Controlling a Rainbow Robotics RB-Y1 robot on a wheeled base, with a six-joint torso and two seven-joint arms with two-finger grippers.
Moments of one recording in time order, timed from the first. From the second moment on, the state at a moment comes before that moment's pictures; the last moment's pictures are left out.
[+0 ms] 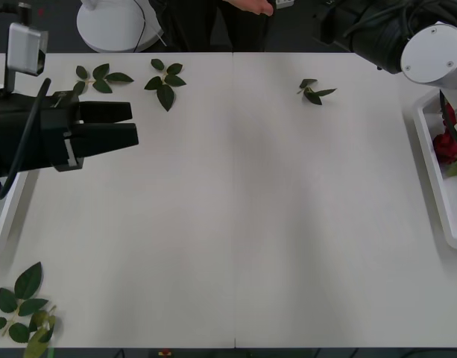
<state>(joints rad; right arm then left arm) -0.78 -0.62 0.26 -1.34 -1.19 0.41 2.20 -0.15 0.78 0.14 -2.05 2.01 1.10 -2.07</state>
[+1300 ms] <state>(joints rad) -0.90 -0.43 0.25 -1.15 -0.98 0.18 2.24 -0.13 1.24 -0.04 -1.86 2.49 1.10 -2.58</state>
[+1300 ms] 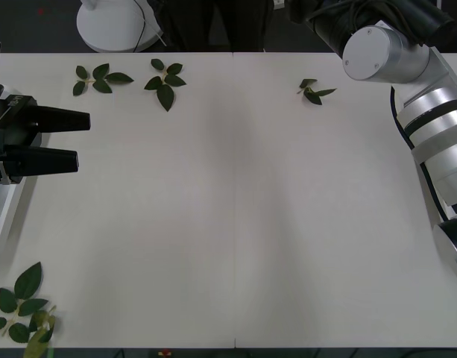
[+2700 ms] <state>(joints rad) -0.89 -0.82 0.39 -1.24 -1.79 0.78 2.45 -0.13 1.24 -0.04 -1.86 2.49 1.10 -2.58</state>
